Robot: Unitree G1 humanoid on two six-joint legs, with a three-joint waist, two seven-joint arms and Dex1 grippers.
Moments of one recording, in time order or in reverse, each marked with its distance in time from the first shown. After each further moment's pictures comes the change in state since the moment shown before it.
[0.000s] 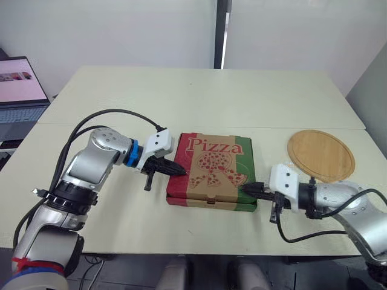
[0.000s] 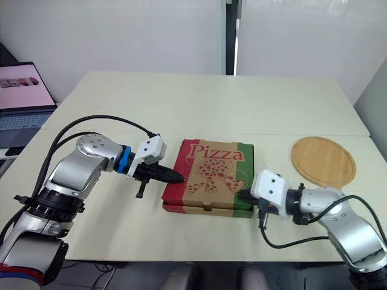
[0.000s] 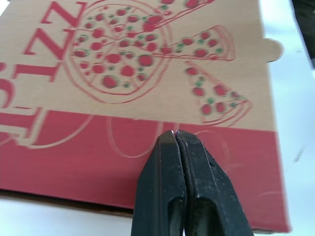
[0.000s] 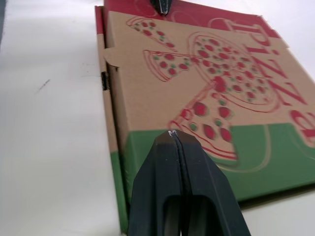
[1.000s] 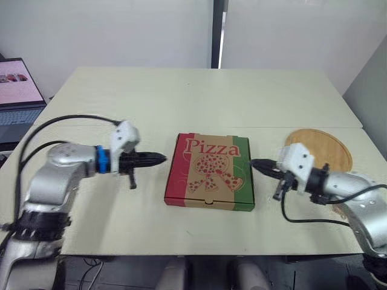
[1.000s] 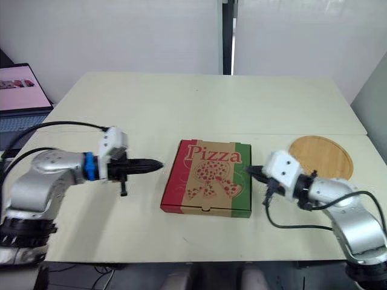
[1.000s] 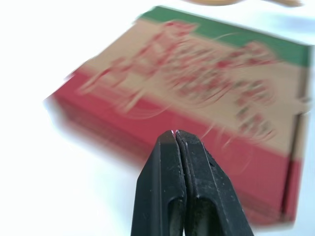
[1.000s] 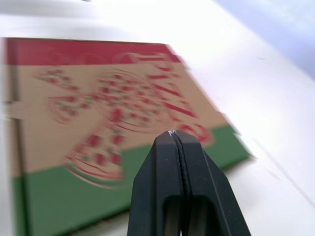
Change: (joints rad) left arm 0.345 0.076 0.436 -0.140 -0.138 0.057 0.269; right arm 0.043 0.071 -0.270 0.056 0.010 -0.098 -0.074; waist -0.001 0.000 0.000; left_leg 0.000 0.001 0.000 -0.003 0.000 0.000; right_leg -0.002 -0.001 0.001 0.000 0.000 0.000
